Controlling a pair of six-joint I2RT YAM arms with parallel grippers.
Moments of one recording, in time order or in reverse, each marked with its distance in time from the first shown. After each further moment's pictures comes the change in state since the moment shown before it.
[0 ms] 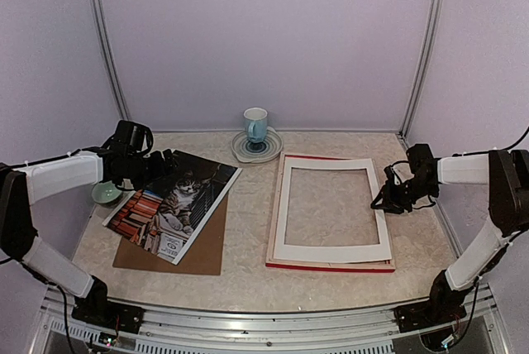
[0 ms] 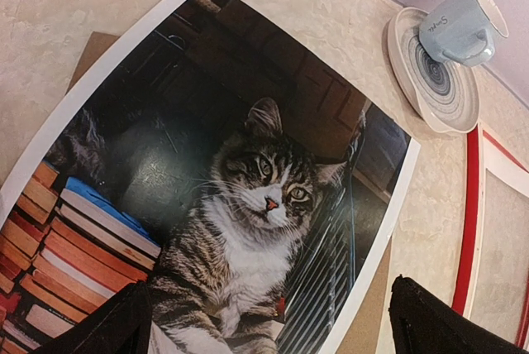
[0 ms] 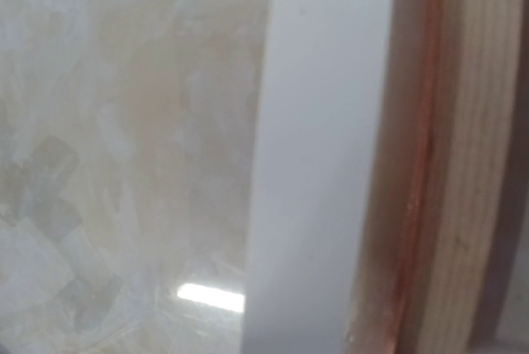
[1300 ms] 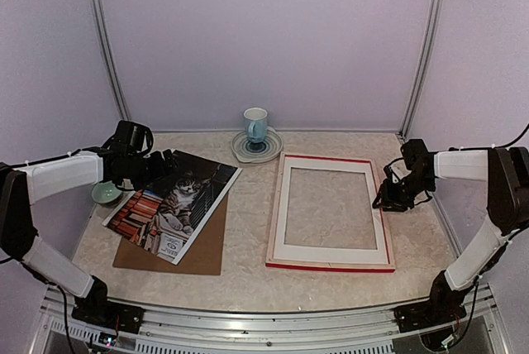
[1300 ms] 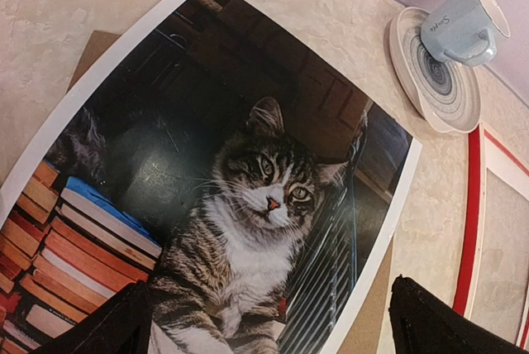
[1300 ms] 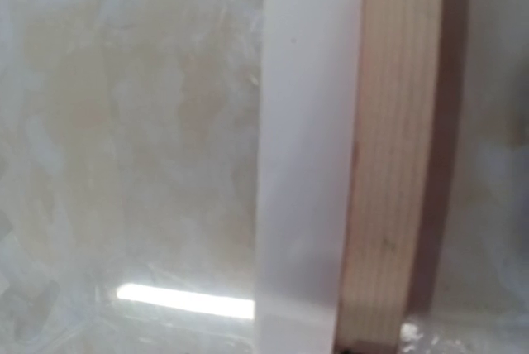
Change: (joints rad) left arm 0.002 0.003 0.000 0.000 0.000 0.000; right arm 0.053 0.016 0.071 -0.098 0.171 -0.009
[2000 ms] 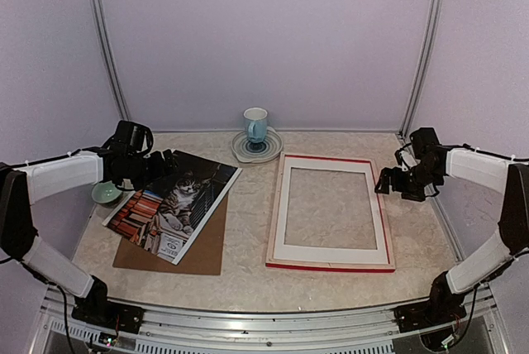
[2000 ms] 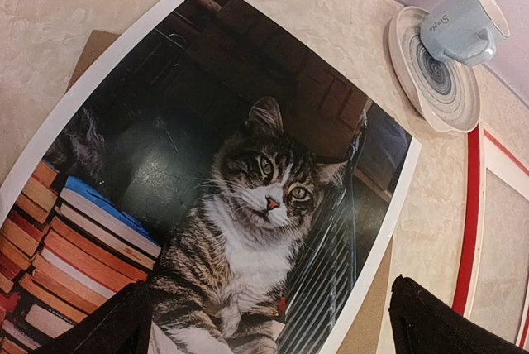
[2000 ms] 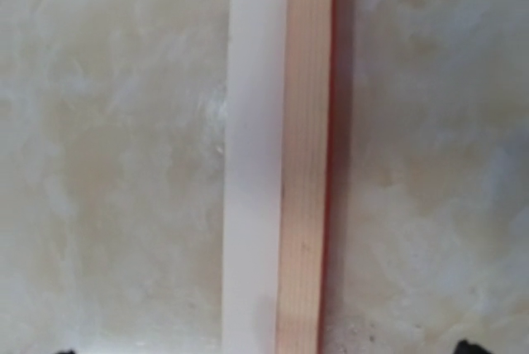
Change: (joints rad) left arm 0.000 0.000 0.000 0.000 0.002 0.000; right arm 0.000 -0.150 0.013 -0.021 0.146 0.005
